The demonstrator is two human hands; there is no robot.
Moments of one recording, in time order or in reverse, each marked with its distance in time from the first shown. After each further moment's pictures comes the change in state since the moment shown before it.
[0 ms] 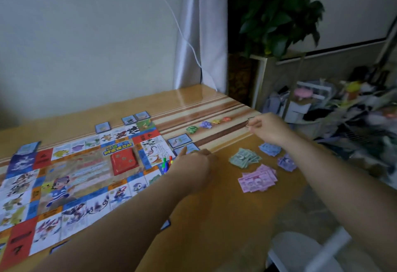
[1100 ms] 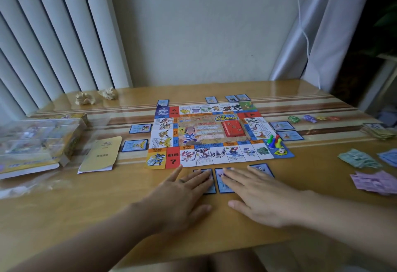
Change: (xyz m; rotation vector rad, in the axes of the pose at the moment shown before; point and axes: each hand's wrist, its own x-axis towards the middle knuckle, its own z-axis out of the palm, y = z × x) left_hand -0.279 -0.087 0.038 -0.011 -0.172 -0.244; right_hand -0.201 -0.193 0.108 -0.597 -0.692 -0.936
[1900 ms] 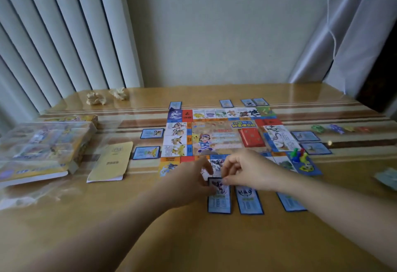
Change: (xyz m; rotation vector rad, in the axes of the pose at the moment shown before) left_hand 0.029 -0.037 -0.033 -0.624 0.139 -0.301; right_hand 0.083 0.010 -0.045 0.735 0.226 0.029
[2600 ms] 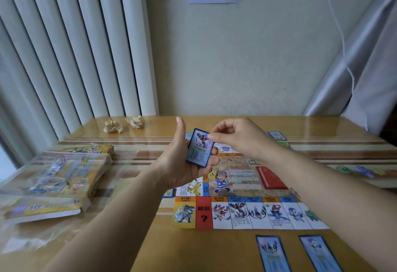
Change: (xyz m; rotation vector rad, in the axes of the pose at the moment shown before) left_hand 0.047 -0.018 -0.099 -1.594 -0.097 -0.062; right_hand 0.076 -0.082 -0.071 0.365 0.288 -0.197
